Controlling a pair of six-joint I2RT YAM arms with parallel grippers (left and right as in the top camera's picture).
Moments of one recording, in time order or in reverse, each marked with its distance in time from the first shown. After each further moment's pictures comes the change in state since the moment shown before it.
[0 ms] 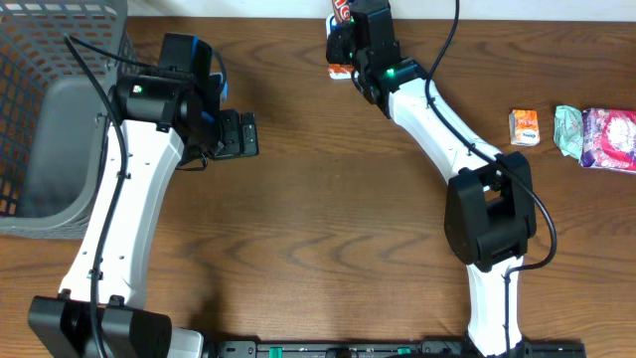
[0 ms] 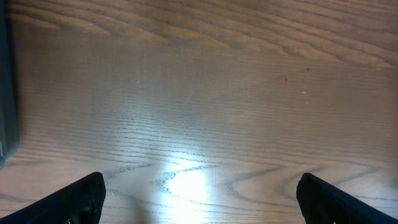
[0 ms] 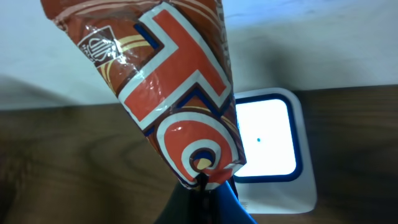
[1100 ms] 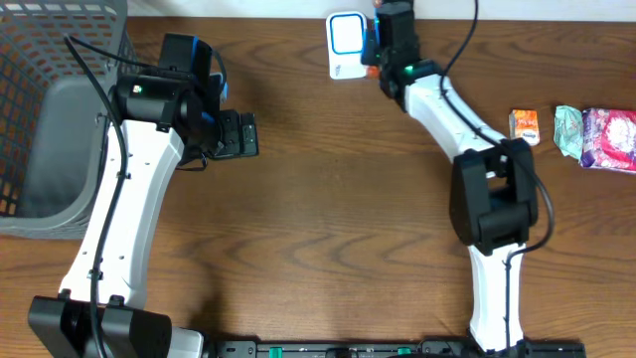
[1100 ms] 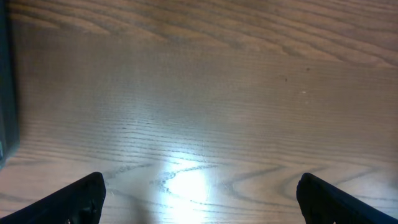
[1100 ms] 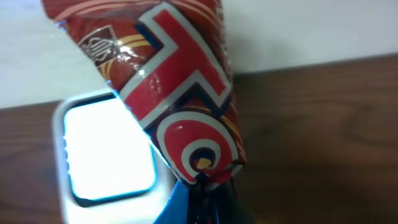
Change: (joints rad) left arm 0.000 0.000 0.000 0.000 0.000 0.000; right arm -0.117 0.076 0.000 -0.043 0.142 -0.080
